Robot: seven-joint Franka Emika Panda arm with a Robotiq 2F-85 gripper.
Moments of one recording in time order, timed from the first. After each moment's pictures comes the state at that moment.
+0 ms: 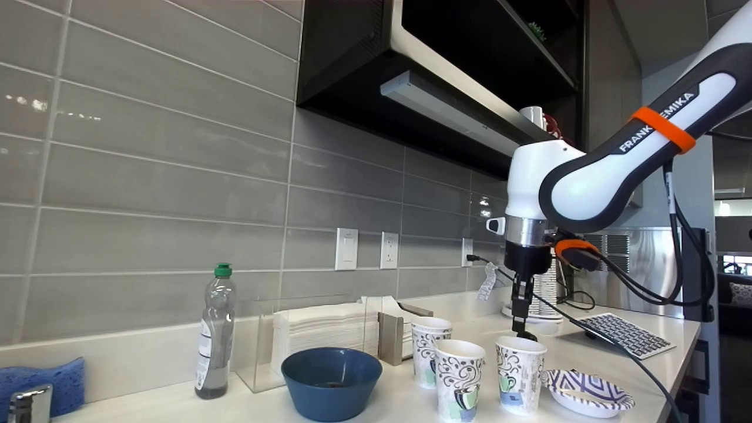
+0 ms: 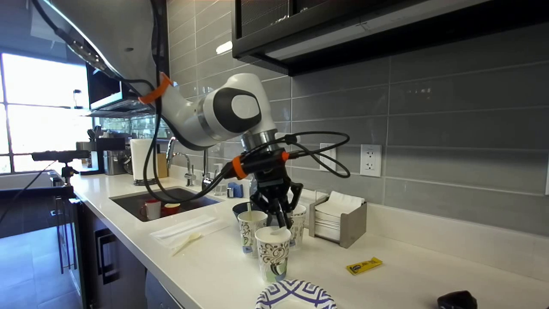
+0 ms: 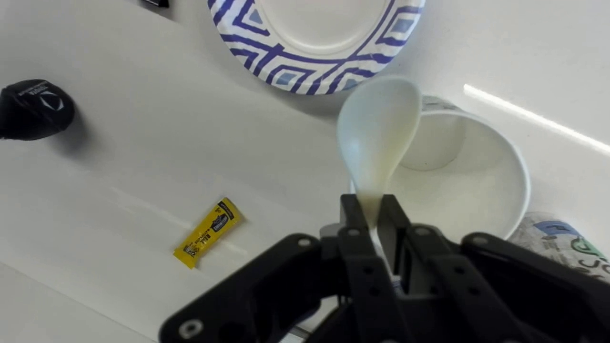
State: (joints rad) arm -0.05 -0.17 -0.10 -2.42 -0.35 2.45 -0.26
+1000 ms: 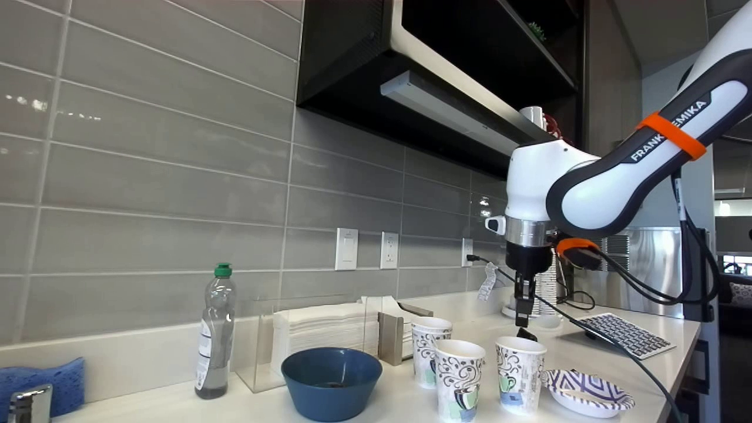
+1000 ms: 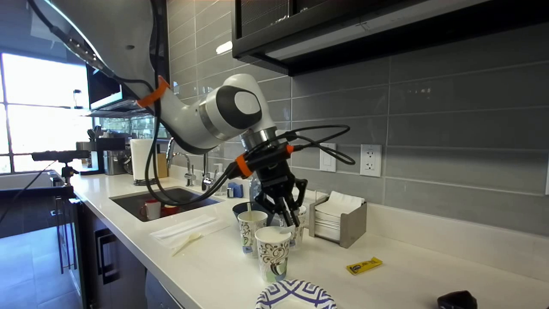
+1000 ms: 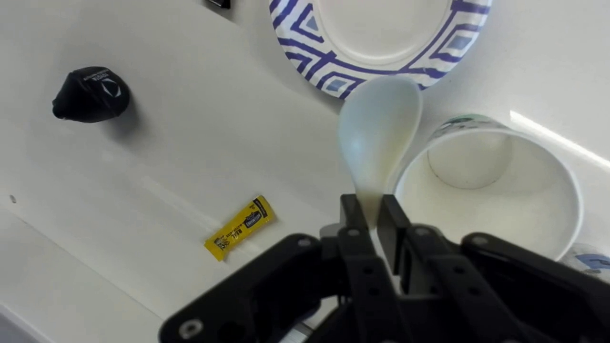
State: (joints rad) arm -0.06 -0.17 -0.09 -2.42 -0.50 2.45 -0.23
